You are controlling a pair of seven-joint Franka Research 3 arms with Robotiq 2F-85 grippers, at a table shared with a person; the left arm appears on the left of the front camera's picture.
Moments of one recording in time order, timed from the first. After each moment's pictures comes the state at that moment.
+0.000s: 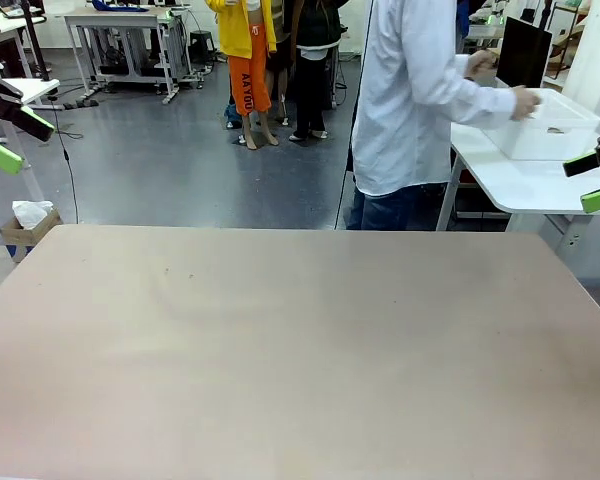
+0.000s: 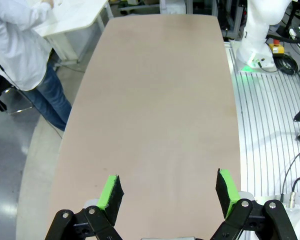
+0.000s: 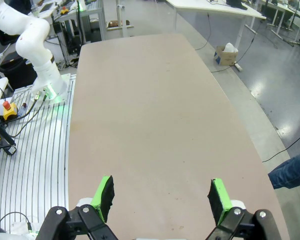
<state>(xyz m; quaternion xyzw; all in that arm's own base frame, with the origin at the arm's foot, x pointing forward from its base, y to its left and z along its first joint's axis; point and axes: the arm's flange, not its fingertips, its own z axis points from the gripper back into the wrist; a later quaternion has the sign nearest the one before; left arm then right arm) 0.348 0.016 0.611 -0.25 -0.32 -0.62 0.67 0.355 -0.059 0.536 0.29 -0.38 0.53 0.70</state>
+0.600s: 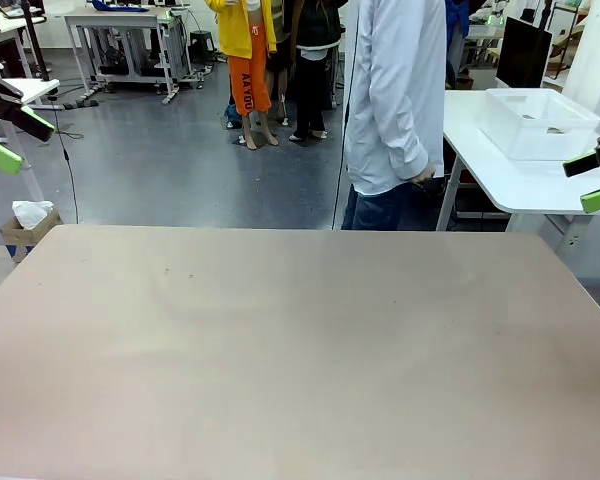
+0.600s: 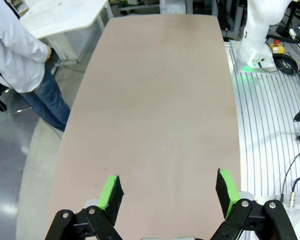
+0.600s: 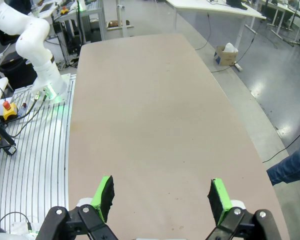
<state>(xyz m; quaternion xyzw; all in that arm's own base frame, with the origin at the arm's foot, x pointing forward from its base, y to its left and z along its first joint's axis) 0.348 0.016 0.611 -0.25 -0.32 -0.62 0.67 0.355 -0.059 0.536 0.29 -0.38 0.53 0.70</state>
